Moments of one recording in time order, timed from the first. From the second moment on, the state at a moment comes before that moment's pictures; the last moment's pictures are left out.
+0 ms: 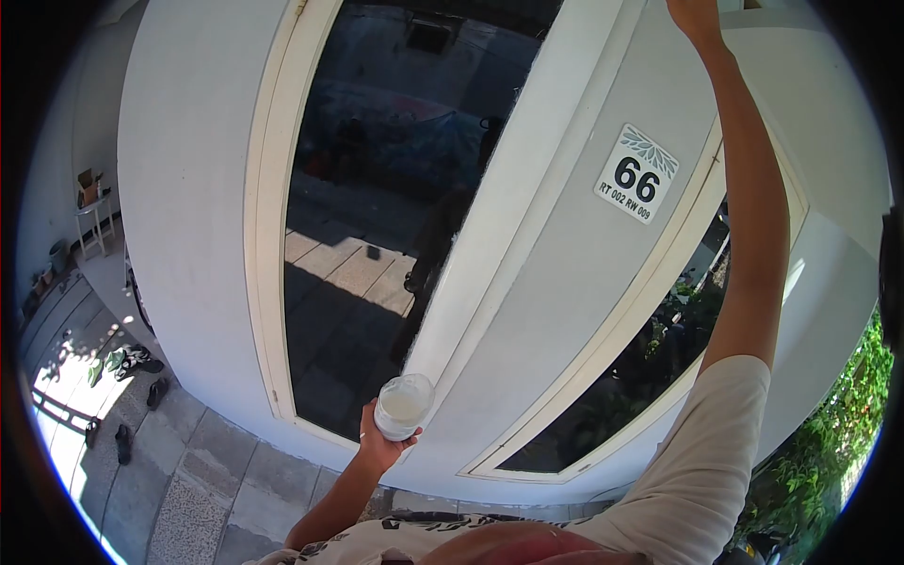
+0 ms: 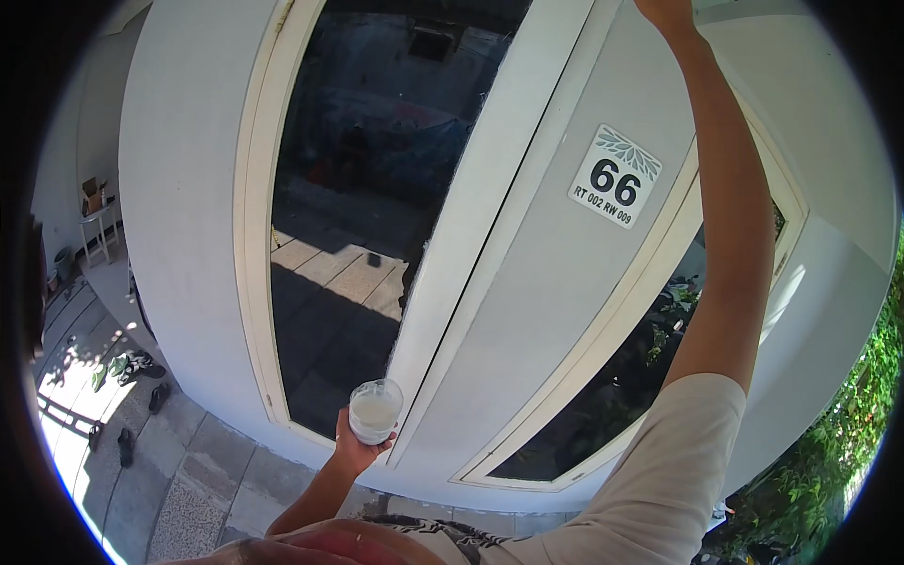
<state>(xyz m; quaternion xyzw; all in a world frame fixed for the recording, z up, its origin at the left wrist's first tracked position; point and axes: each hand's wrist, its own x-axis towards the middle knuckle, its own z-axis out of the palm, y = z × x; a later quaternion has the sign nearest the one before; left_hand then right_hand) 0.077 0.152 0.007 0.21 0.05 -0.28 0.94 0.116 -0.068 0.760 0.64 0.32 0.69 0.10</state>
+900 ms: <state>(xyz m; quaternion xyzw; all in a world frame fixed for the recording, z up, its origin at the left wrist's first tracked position) 0.056 0.159 0.003 0.22 0.06 -0.28 0.93 0.096 -0.076 0.583 0.82 0.34 0.44 0.10</state>
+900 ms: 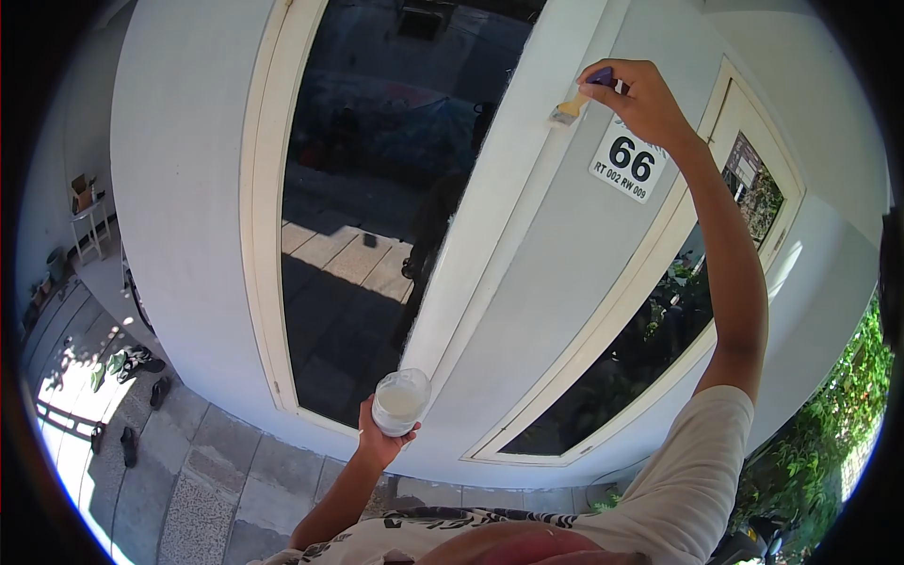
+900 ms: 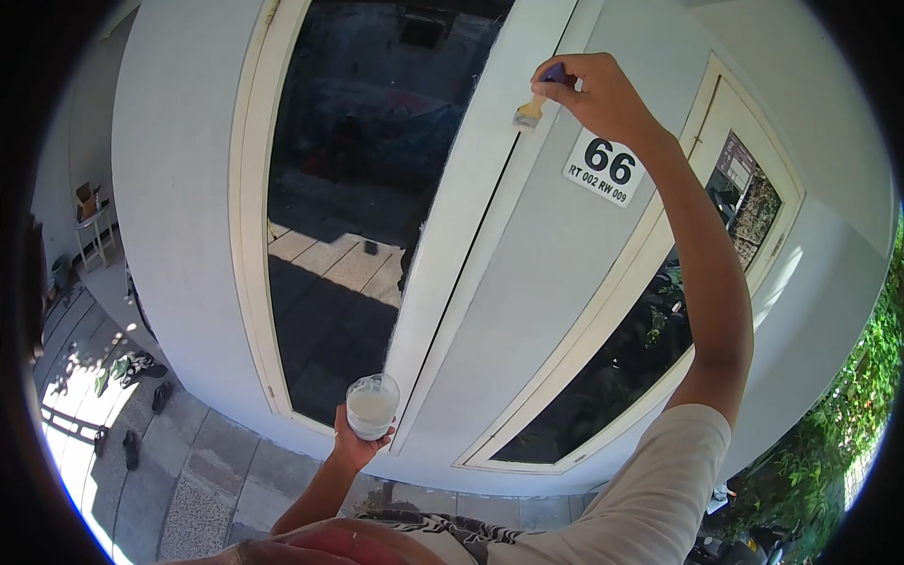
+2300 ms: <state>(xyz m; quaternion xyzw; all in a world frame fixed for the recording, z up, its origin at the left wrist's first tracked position) 0.052 0.160 0.000 0.21 0.06 -0.28 0.94 0.118 -0.067 0.581 0.71 0.42 0.52 0.25</state>
